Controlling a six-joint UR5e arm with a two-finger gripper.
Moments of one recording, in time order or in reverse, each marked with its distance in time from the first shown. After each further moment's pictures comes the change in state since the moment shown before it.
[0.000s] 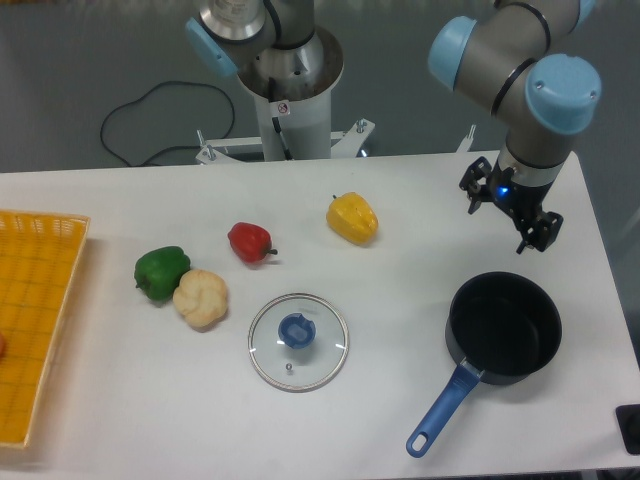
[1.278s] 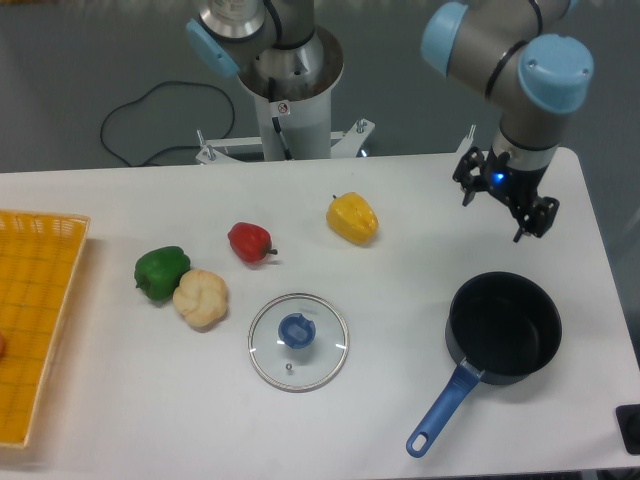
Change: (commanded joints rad) arm 0.015 0.129 -0.167 0.048 -0.011 -0.168
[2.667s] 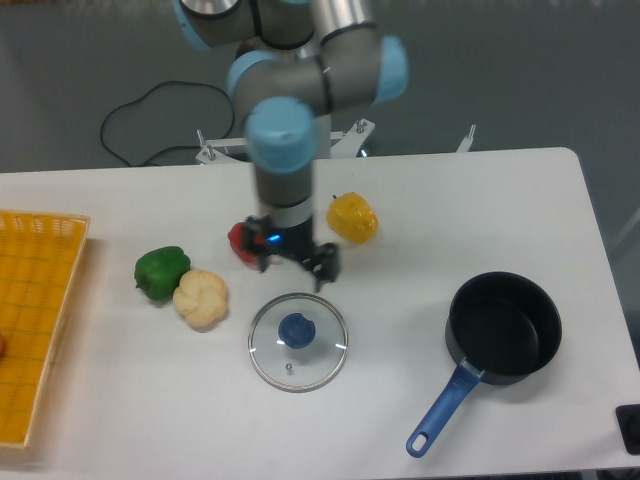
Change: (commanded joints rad) arm -0.670 -0.101 -0.135 0.364 0.067 -0.940
